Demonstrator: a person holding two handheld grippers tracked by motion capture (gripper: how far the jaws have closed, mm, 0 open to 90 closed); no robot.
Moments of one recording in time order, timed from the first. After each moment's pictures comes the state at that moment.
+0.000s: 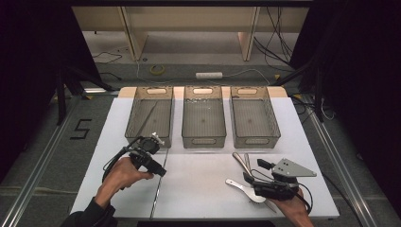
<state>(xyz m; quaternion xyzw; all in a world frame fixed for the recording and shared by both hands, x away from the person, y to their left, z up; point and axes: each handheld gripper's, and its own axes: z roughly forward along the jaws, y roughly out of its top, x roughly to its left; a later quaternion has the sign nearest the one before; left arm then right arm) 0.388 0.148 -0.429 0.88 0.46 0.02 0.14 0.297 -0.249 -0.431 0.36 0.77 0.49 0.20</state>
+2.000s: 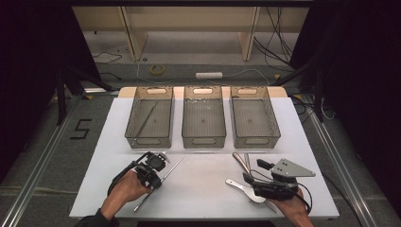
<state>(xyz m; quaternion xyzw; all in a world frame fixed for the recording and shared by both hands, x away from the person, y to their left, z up) 0.364 0.133 -0.461 0.90 0.43 0.02 0.08 0.297 -0.248 -0.431 0.36 0.78 0.48 0.20</state>
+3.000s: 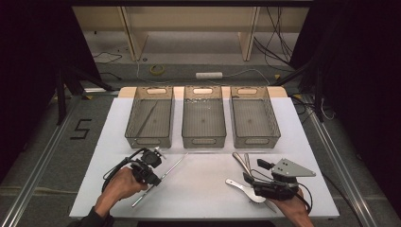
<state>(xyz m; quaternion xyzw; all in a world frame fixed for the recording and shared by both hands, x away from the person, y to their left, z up) 0.366 0.147 -0.443 0.90 0.41 -0.01 0.14 0.297 -0.249 -0.431 0.36 0.78 0.48 0.20</state>
